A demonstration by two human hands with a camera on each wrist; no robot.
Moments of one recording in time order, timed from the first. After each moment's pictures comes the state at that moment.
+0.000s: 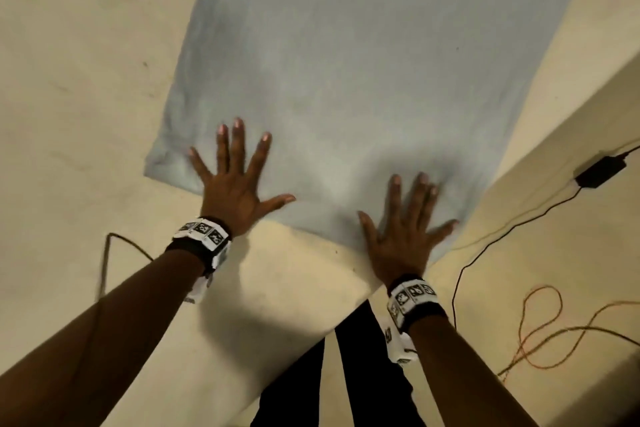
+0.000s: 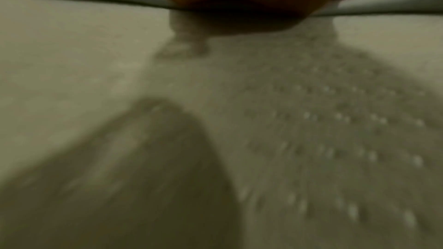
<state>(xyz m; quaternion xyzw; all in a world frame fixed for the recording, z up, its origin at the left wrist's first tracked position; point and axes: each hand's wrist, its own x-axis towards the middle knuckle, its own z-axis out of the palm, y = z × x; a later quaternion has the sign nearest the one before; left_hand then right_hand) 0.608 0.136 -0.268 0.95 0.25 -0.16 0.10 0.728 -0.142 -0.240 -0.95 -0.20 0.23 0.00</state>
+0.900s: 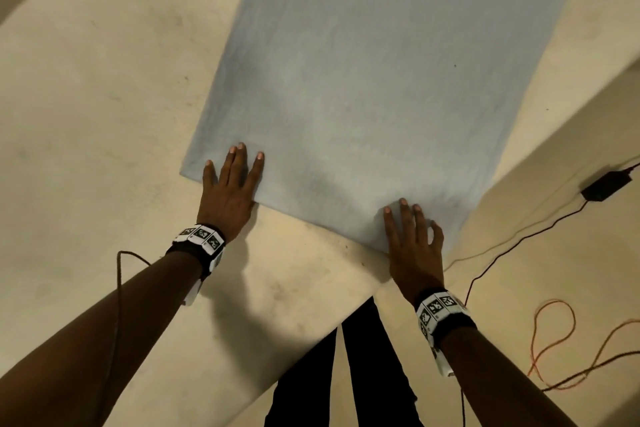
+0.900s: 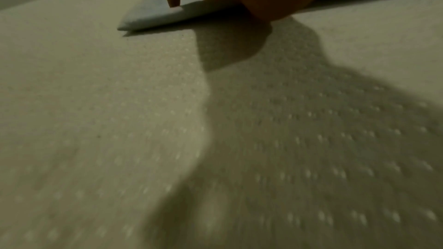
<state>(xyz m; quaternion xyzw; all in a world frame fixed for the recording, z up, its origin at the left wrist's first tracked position) 0.559 0.160 -0.257 0.97 0.20 -0.15 0.05 0.716 -0.189 -0.231 -0.88 -0.43 0.19 -0.05</state>
